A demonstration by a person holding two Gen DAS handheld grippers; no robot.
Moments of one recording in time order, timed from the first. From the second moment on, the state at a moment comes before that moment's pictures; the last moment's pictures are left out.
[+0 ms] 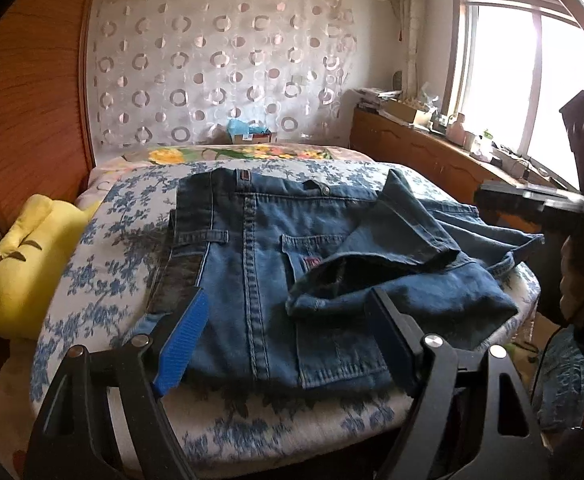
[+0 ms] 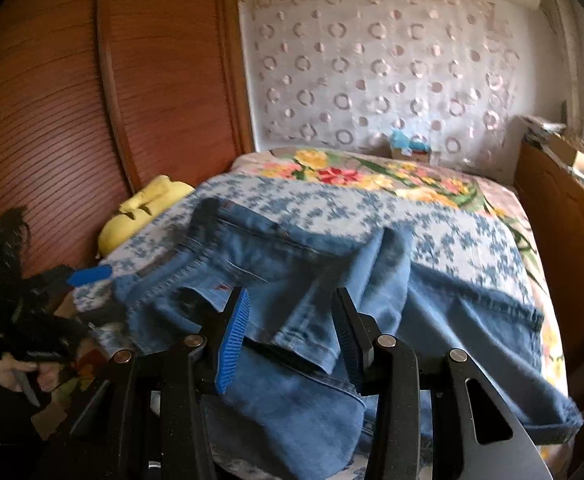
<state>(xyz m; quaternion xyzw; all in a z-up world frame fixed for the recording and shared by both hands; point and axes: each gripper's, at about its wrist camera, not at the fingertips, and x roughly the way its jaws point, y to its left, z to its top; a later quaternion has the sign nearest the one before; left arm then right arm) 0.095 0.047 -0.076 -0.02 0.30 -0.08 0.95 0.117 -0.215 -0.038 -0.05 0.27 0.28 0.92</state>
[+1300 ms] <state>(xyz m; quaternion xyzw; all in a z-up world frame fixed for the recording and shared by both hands) 0.124 0.015 -0.081 0.03 0.32 -0.15 0.94 0.137 -0.211 -0.008 0.01 0.26 0.34 0.90</state>
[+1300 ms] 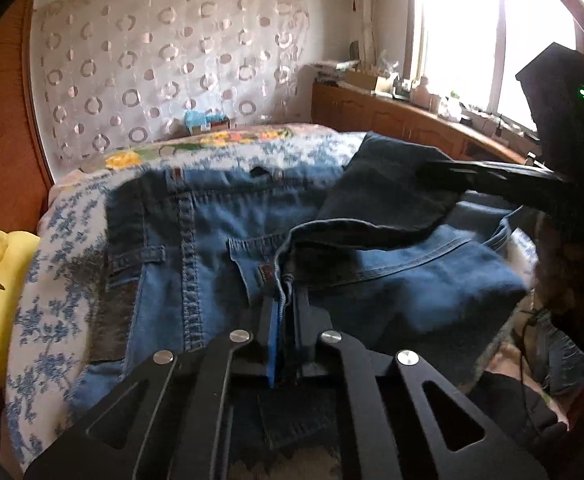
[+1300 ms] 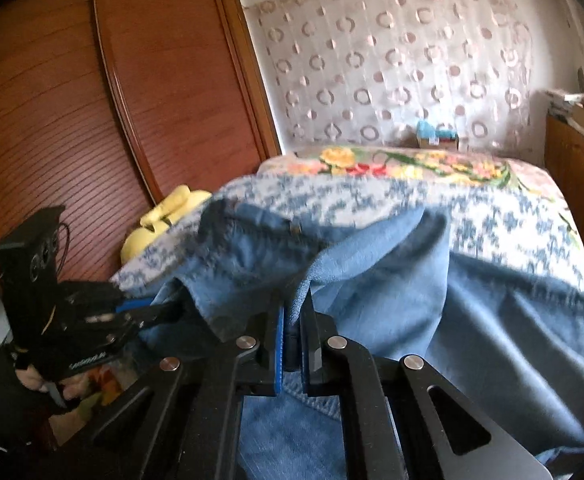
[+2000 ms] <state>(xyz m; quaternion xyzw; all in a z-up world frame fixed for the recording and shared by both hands) 0.085 0.089 -0.078 -0.01 0.32 -0.10 0.94 0.198 -0.080 0.045 -0.06 0.29 0.39 0.87</state>
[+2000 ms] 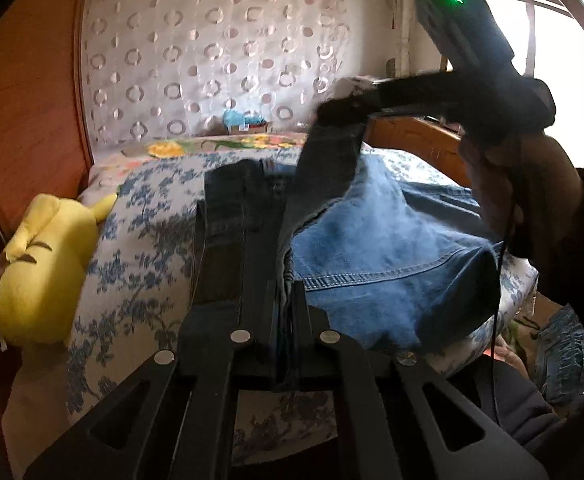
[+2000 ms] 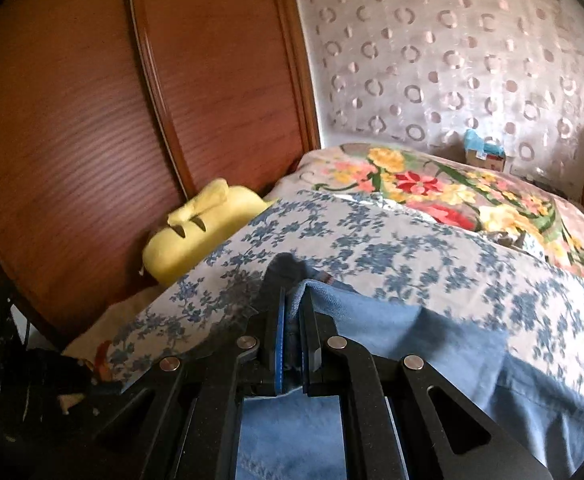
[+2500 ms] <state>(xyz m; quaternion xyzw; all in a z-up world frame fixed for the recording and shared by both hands) 0.084 0.088 -0.086 -0.01 0.33 -0.08 0.94 0.210 -0.034 0.045 -0.10 0.29 0.36 0.88</state>
